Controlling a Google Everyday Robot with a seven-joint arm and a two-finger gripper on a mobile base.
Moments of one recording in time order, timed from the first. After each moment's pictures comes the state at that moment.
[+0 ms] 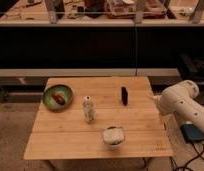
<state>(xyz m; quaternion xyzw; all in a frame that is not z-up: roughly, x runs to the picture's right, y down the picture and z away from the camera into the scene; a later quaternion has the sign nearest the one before) 0.320 0.114 0.777 -0.18 -0.01 -0.11 0.98</state>
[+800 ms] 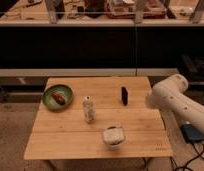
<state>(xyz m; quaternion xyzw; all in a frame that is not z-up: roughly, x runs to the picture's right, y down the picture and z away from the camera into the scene) 0.259 0.069 0.780 -0.15 -0.02 -0.16 0.98</state>
